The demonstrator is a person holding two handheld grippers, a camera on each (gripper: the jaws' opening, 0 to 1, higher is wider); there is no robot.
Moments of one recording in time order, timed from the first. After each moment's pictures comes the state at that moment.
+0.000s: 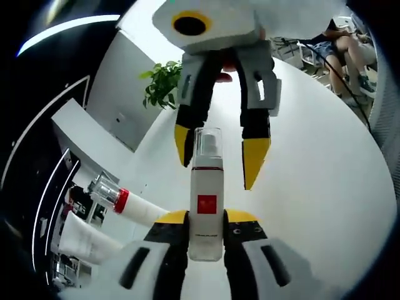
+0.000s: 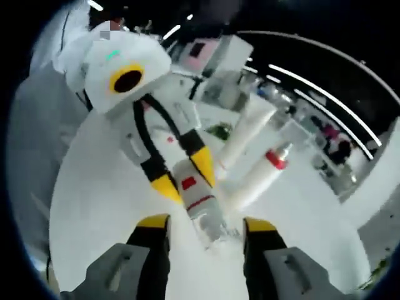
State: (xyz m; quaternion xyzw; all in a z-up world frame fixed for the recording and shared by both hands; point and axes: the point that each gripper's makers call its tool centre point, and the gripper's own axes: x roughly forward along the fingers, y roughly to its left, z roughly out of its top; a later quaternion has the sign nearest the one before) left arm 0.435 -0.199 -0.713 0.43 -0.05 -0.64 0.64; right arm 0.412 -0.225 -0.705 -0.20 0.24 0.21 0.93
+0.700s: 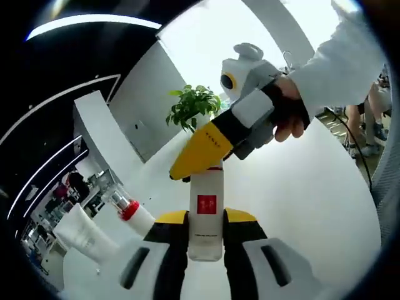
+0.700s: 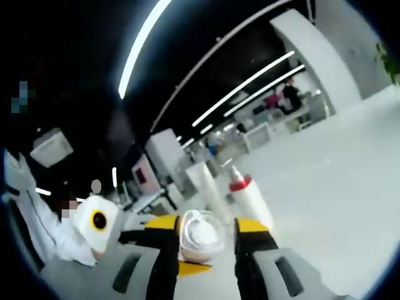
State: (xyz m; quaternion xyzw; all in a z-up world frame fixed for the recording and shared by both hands) left arm 0.421 -0.210 -0.679 0.26 -0.04 -0.65 0.71; right arm 0.430 -0.224 -0.645 0.25 0.05 0.15 0.96
